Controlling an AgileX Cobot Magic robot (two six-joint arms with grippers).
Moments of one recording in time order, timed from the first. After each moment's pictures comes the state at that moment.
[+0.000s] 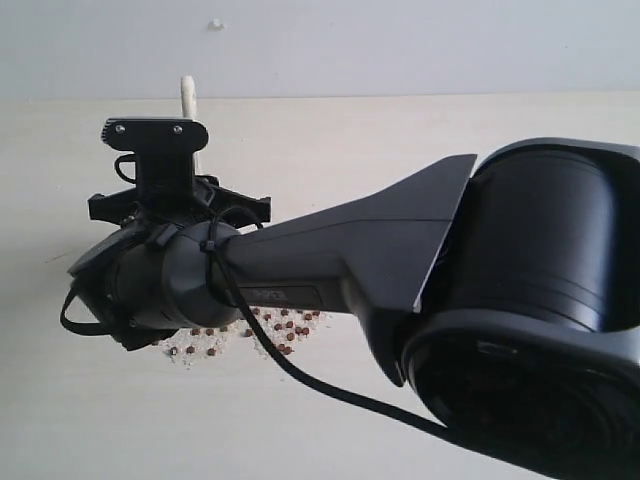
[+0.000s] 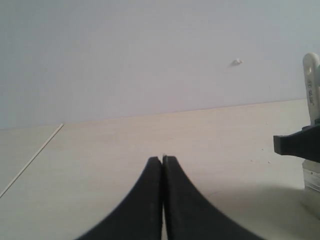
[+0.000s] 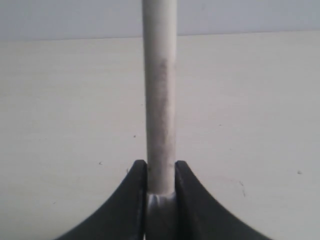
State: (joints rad) left arm -0.14 0.01 0.00 0.00 0.14 0.10; right arm 1.11 2.42 -1.73 -1.45 0.95 2.11
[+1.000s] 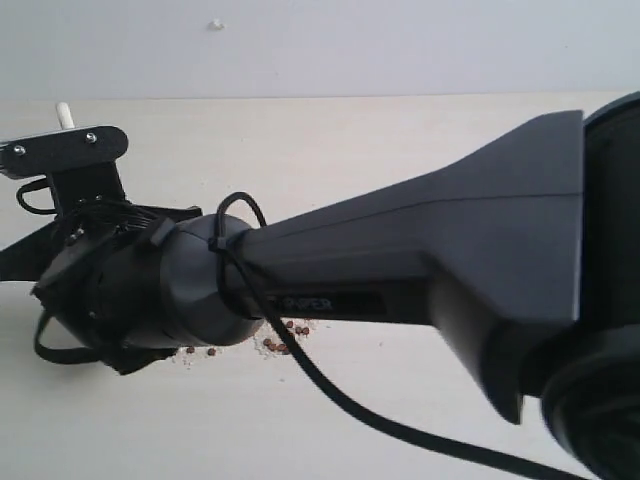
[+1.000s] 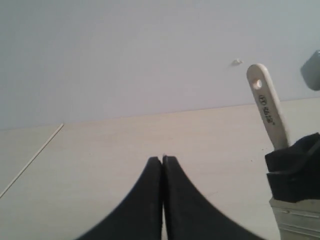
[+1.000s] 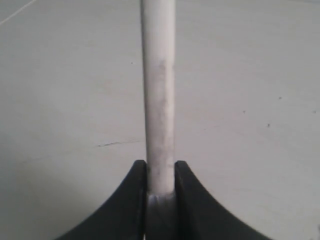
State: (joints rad) left arm -0.14 0.01 0.00 0.00 0.14 0.10; right arm 1.17 2.25 -1.57 -1.53 0.55 2.05
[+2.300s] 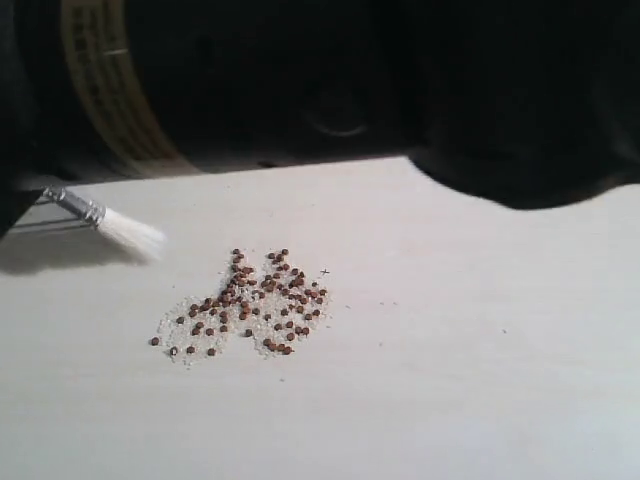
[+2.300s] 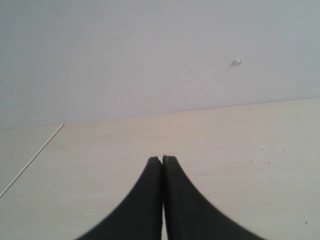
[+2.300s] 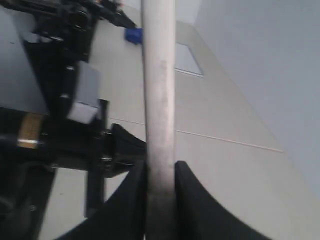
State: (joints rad) left arm -0.14 0.01 0.00 0.00 0.14 0.10; right arm 1.18 1.48 -1.20 -1.73 -0.22 1.41
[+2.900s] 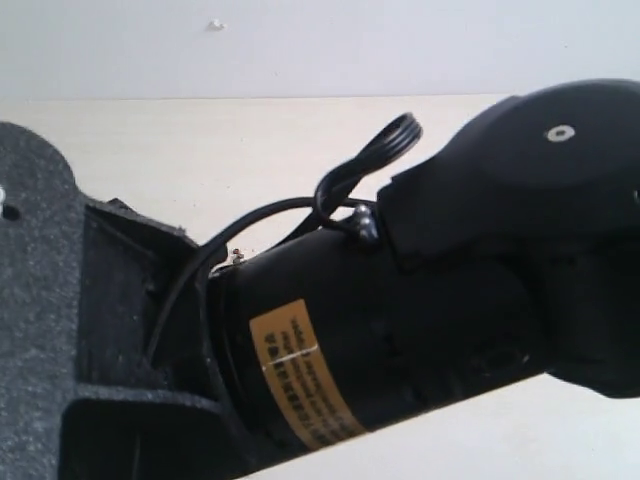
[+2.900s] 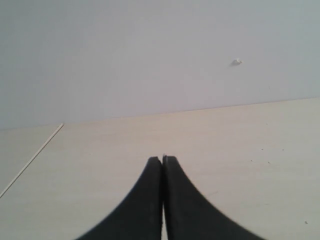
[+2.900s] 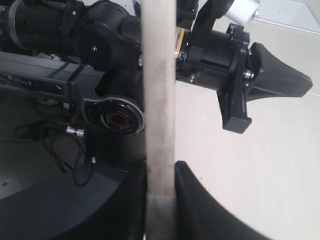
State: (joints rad) left arm -0.14 0.01 0.00 0.00 0.14 0.10; right arm 1.18 1.44 -0.91 -1.61 -0.49 1.25
